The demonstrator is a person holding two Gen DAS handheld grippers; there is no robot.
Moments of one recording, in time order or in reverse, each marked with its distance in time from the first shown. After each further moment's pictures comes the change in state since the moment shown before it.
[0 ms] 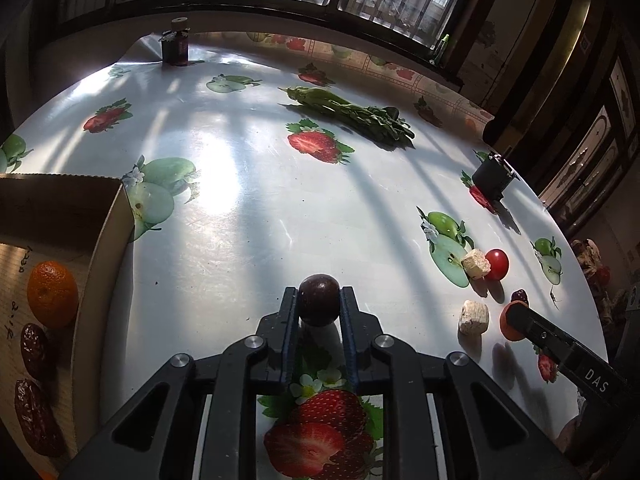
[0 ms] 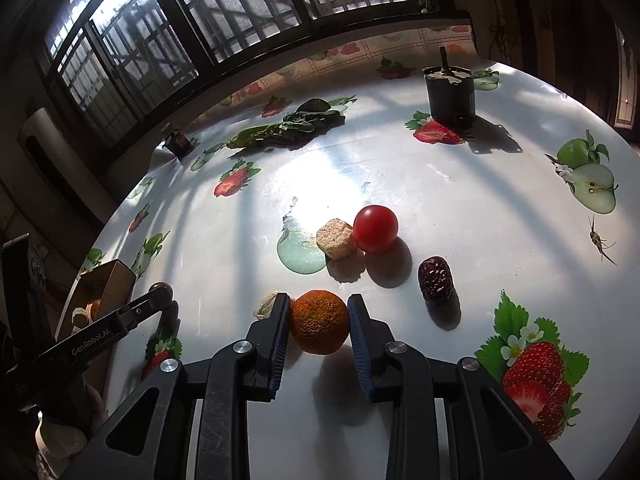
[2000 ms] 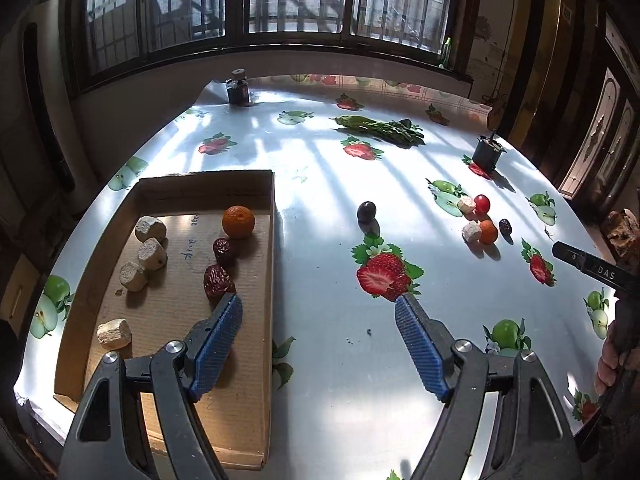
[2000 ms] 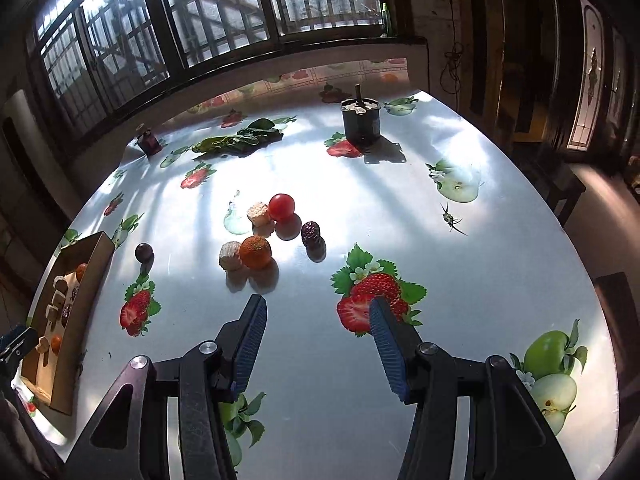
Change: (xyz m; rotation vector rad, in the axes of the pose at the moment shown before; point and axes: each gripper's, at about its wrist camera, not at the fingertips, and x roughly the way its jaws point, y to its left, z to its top) left arm -0.164 0.009 -0.071 0.115 -0.061 0.196; right arm -0.103 -0.024 -0.026 -0.053 -0.019 -0.201
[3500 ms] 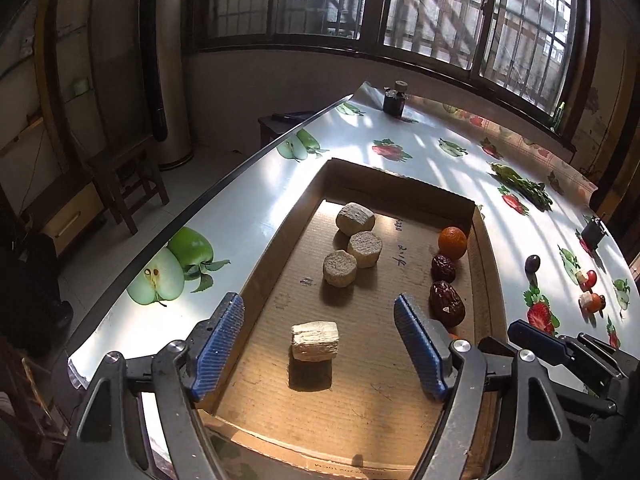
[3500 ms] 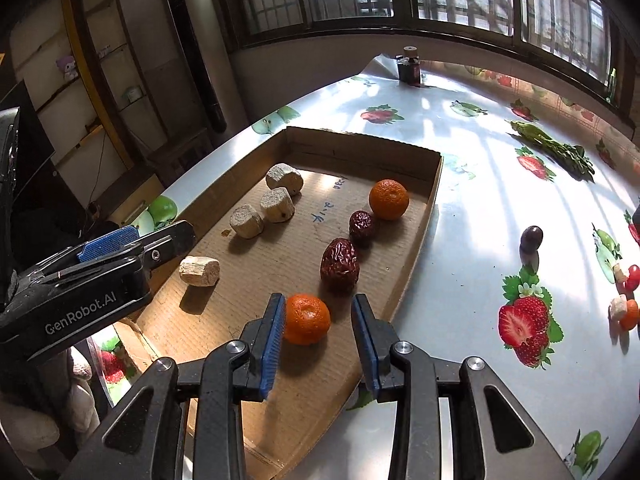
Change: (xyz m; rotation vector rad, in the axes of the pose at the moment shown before) left arm -0.018 0.165 -0.026 -0.297 -0.062 0.258; right arm 0.035 0.330 -0.075 -0.471 0.111 0.400
